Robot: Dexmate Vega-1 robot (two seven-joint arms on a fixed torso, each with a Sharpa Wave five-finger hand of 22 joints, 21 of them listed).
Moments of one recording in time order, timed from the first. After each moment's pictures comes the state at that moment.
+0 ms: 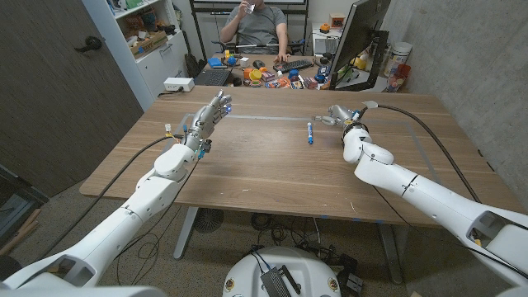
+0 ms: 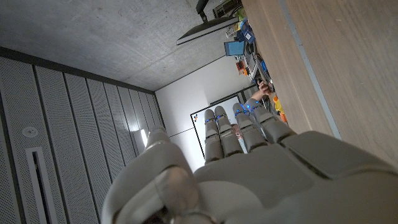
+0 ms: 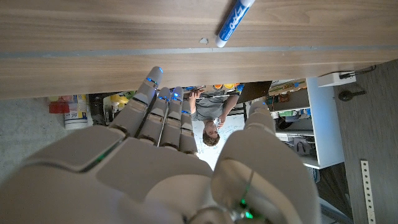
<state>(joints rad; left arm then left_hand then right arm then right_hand) 0.91 0.61 0.35 -1.51 -0.59 -0.25 0.03 0.39 0.14 0.03 -0.11 0.22 0.35 -0.03 0.19 0.18 0.34 -0.09 0.20 0.19 0.25 -0.04 0.19 0.18 0.25 -0.04 0.20 0.17 -0.60 -0.65 -0.82 -1.68 -0.35 -0.68 -0.29 0.49 0.00 0.02 -0.15 0.46 0.33 0.15 0.23 0.19 0.46 0.08 0.25 0.19 0.41 0.01 0.21 0.19 0.52 0.00 0.30 0.20</state>
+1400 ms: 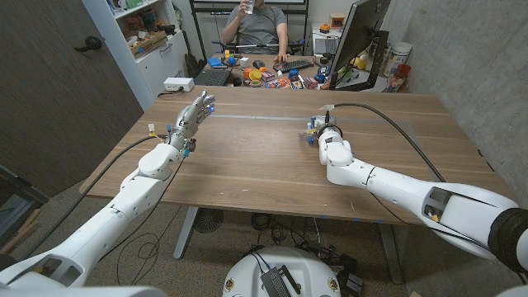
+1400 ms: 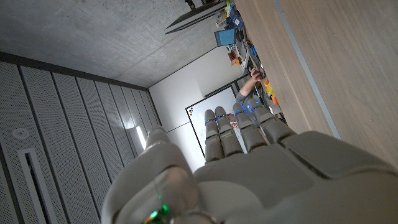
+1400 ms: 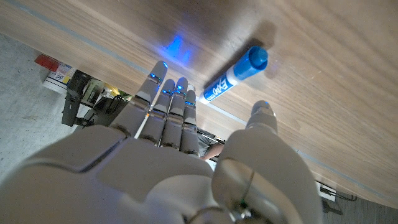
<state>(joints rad) 0.91 0.65 0.30 -1.45 -0.60 -0.27 0.03 0.38 0.13 0.04 -0.10 0.22 0.35 -0.04 0.19 0.18 0.34 -0.09 0.20 0.19 0.25 -0.04 0.19 0.18 0.24 -0.04 0.20 0.17 -0.39 -0.48 -1.13 -1.38 -0.67 -0.78 -0.06 0.51 0.01 -0.01 -0.13 0.52 0.50 0.13 0.26 0.19 0.71 0.02 0.34 0.21 0.56 -0.05 0.24 0.21 0.62 -0.05 0.37 0.22</state>
